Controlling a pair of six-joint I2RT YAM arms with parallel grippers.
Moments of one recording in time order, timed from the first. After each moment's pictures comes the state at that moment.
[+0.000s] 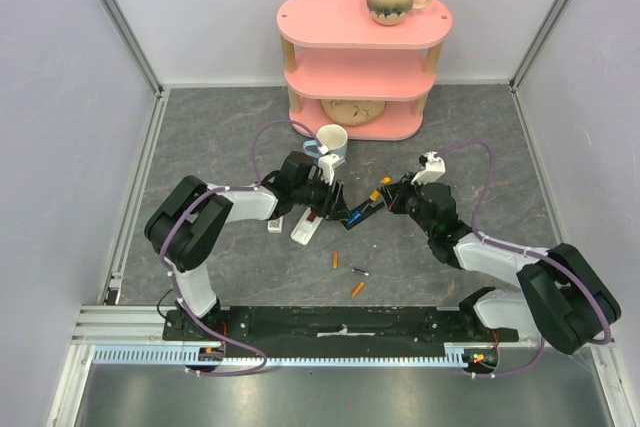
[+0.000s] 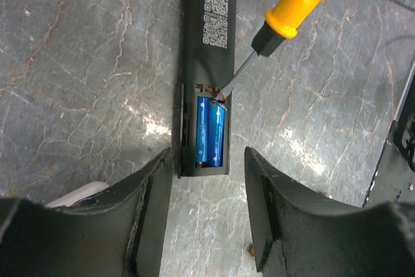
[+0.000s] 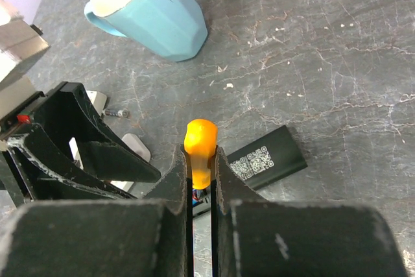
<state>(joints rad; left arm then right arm) -0.63 1.80 0.87 0.26 0.57 -0.23 0.52 1.25 0.35 0.63 0.08 0.57</state>
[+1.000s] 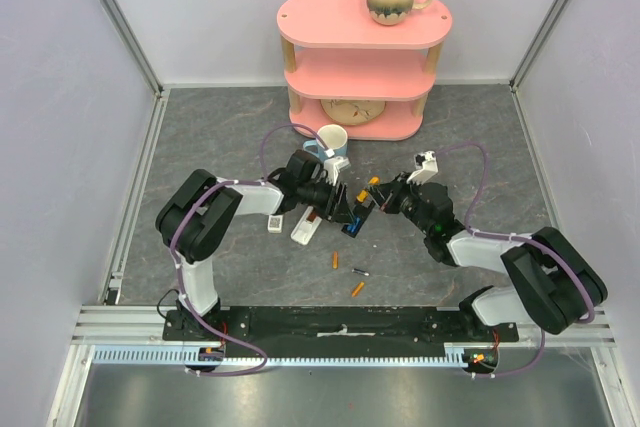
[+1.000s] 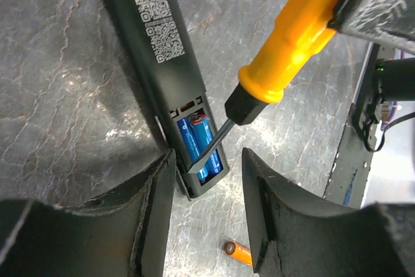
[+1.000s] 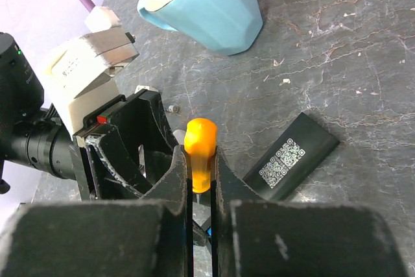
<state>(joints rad) -0.62 1.89 0.94 0.20 0.71 -0.29 0.52 1.37 0.35 0.81 -0.05 0.71</state>
